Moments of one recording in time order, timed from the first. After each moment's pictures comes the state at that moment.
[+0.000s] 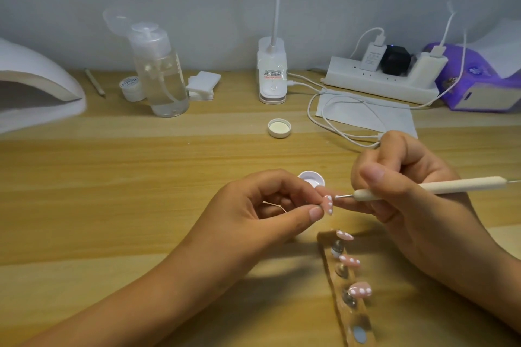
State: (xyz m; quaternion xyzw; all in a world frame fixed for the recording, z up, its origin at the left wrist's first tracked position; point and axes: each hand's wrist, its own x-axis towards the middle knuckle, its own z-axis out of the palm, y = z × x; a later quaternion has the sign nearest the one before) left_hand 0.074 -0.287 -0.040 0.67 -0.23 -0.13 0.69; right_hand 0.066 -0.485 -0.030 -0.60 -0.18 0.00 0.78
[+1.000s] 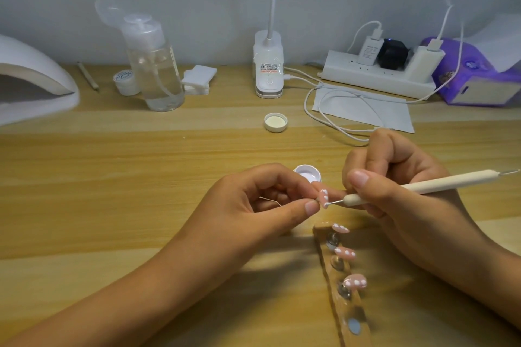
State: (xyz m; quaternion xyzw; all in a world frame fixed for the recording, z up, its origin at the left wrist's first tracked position) left_hand 0.074 -0.287 -0.039 0.68 -0.21 -0.13 0.68; right_hand 0.065 -0.484 -0.031 -0.63 -0.20 0.01 0.75
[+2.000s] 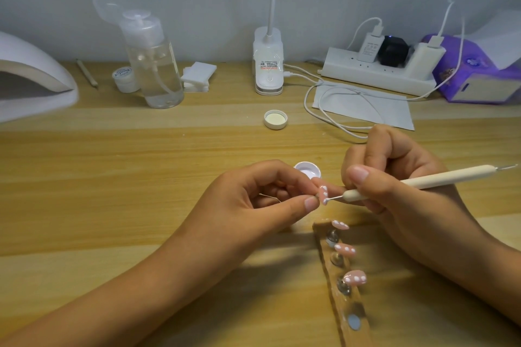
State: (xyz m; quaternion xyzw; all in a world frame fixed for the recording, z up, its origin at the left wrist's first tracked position) left_hand 0.074 -0.286 -0.042 0.68 -0.22 -0.13 0.69; right_hand 0.066 -0.488 -0.034 -0.64 -0.20 0.00 0.74
